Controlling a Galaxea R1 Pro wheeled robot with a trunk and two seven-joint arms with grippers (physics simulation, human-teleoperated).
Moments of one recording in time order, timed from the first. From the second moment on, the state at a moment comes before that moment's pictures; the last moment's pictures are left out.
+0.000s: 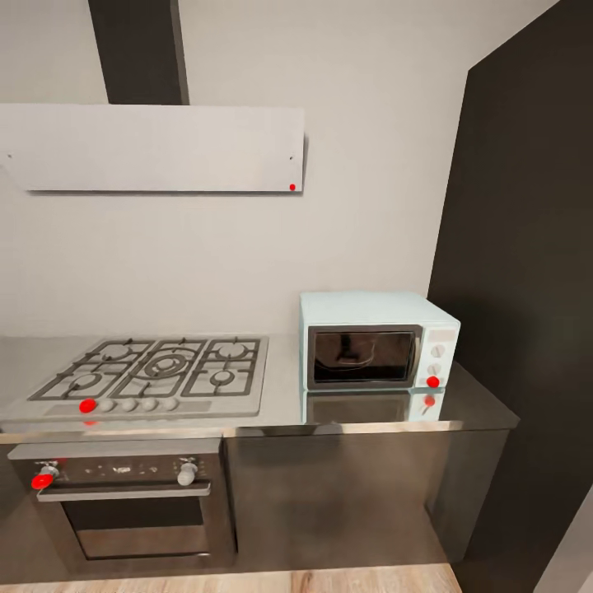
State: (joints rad) left arm -0.21 -0.10 -0.64 0.00 0.86 -0.07 0.04; right arm -0.26 -0.15 -0.28 -0.01 0.47 -0.05 0.07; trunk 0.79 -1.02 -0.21
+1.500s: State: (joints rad) left arm -0.21 -0.10 -0.64 0.00 0.86 -0.07 0.04; right arm -0.58 0.01 -0.32 -1.11 0.29 0.39 0.26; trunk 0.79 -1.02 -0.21
